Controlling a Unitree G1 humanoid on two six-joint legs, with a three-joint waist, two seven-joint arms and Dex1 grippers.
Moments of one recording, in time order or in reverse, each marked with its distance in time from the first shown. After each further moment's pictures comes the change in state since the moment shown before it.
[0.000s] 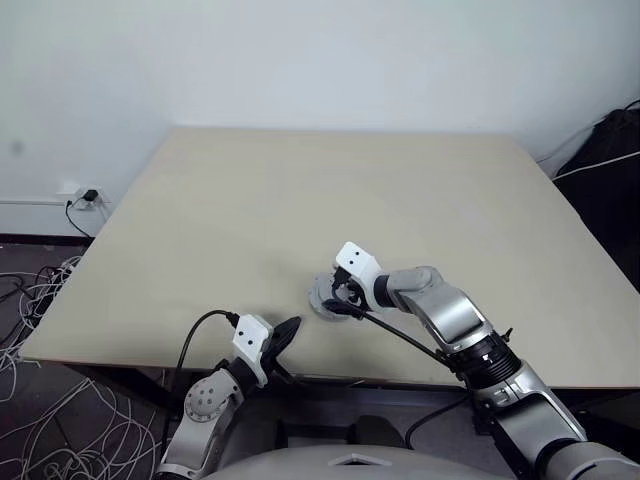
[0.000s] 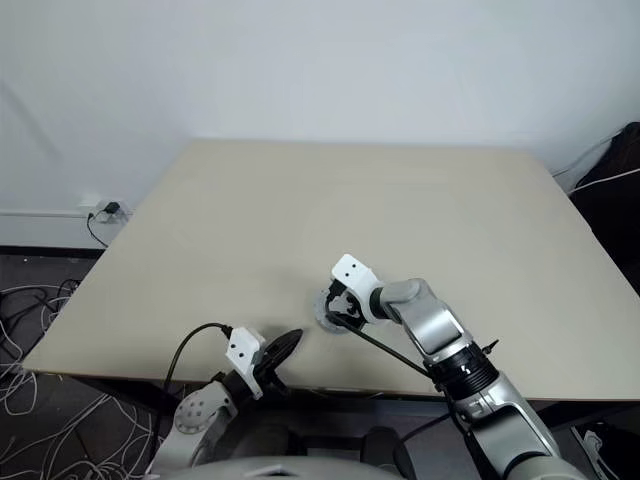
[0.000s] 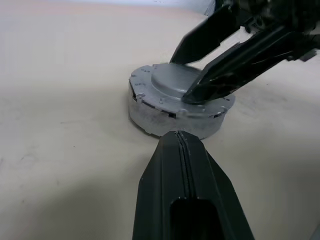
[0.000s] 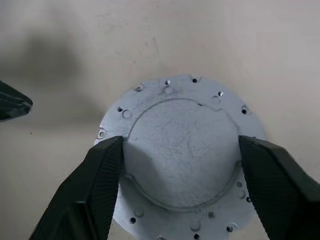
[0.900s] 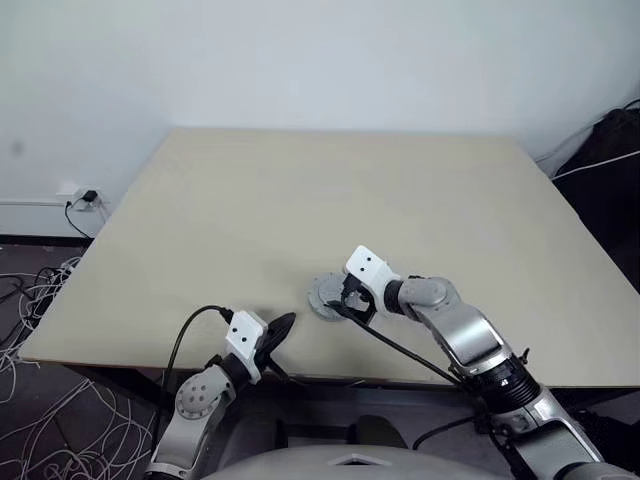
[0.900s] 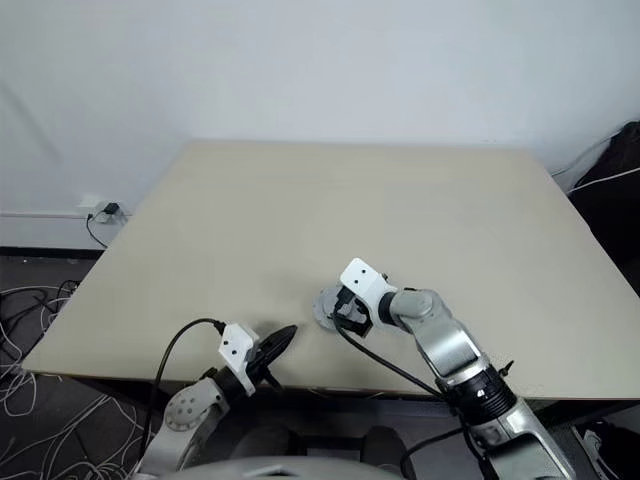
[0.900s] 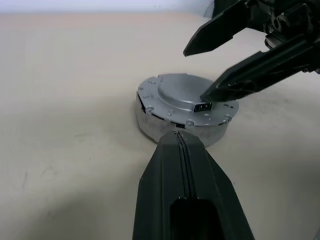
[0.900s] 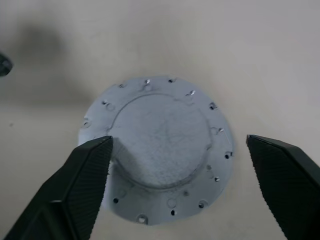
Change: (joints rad) left arm -0.004 0.038 0.022 0.005 -0.002 -0.017 -0.012; right arm 0.115 -0.061 -0.026 -0.128 -0.038 -0.116 -0.038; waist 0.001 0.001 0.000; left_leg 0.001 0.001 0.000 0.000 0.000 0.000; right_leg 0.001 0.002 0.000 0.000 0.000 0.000
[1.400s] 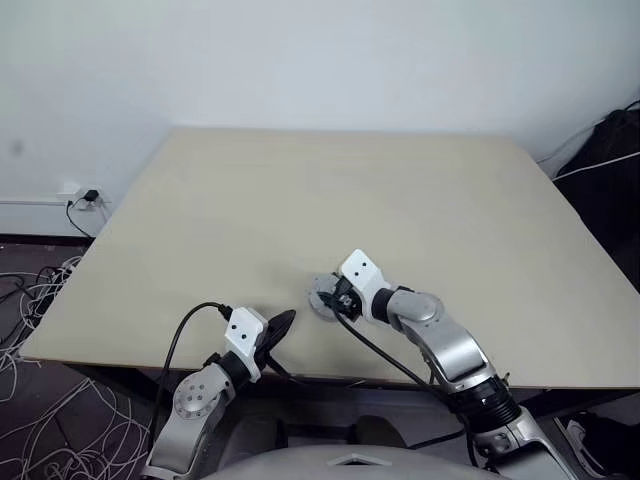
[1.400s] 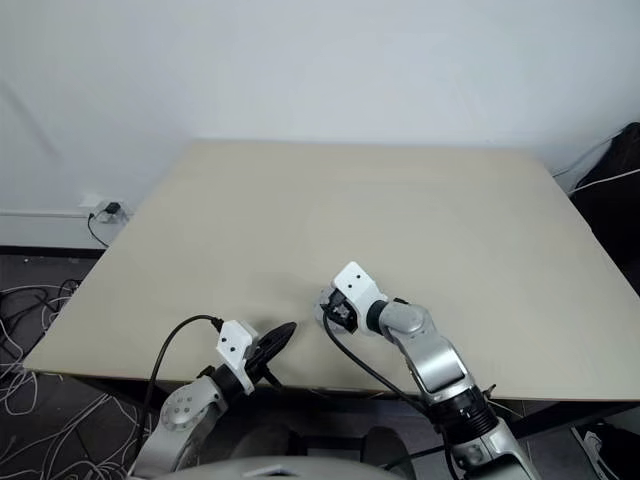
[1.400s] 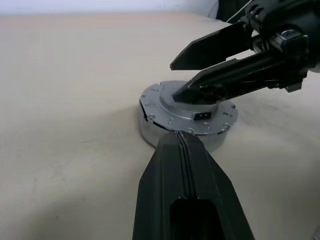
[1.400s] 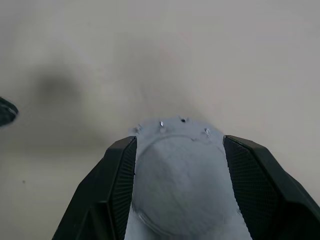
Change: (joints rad) left arm 0.021 0.030 -0.007 -0.105 0.000 0.076 0.023; right arm 0.093 0.122 -0.049 0.015 0.001 -0.120 -0.116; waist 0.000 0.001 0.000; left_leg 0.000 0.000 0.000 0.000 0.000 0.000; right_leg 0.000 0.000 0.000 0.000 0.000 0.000
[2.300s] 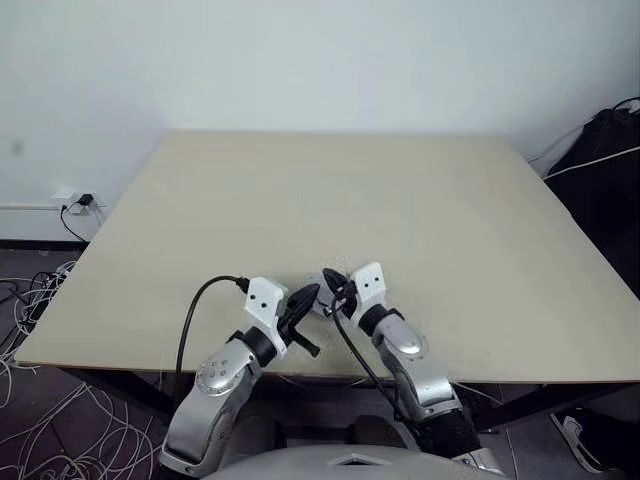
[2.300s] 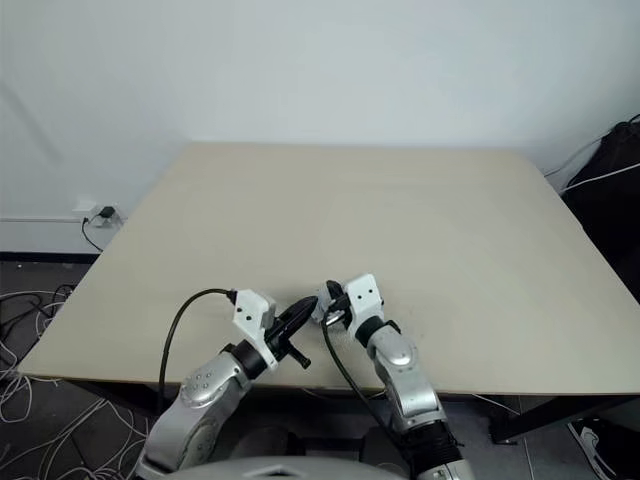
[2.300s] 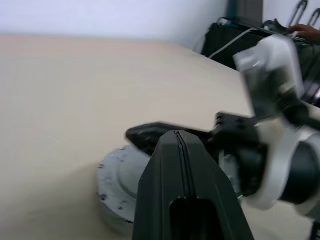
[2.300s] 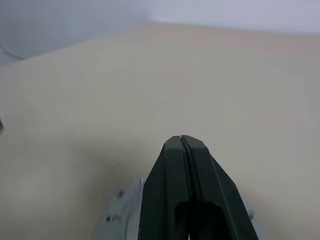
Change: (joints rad) left arm -0.054 -0.076 -0.061 -0.294 -0.045 0.315 0.173; right arm 0.172 0.285 -0.147 0.223 0.051 -0.566 -0.188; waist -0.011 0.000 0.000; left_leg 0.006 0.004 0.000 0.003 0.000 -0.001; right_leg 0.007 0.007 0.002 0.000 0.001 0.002
